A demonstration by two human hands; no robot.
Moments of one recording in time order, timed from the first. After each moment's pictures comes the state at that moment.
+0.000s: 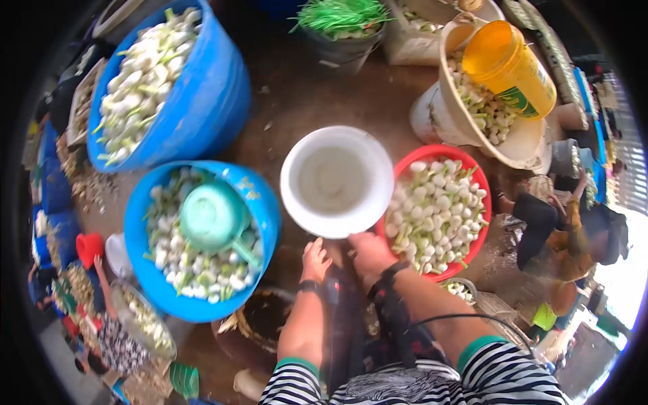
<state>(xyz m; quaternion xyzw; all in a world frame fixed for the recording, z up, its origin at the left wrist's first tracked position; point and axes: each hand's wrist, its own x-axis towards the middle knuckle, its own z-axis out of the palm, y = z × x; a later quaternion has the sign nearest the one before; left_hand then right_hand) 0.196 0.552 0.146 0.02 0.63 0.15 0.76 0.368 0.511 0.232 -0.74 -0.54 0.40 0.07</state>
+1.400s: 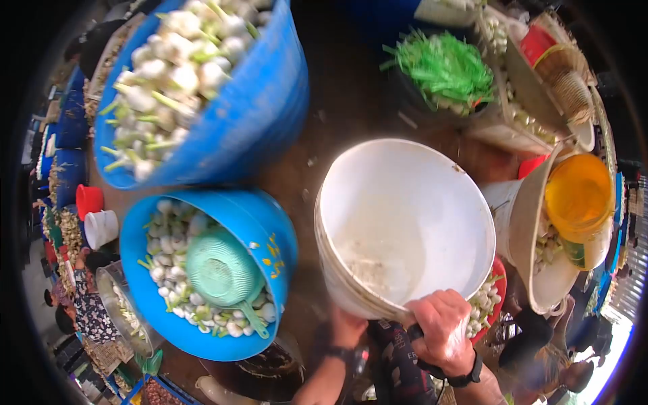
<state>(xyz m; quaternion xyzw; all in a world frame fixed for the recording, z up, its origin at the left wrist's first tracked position) 0.278 0.601 0.108 -0.25 0.60 0.23 0.73 0.463 0.746 0.353 -0.63 -0.71 0.23 0.19</state>
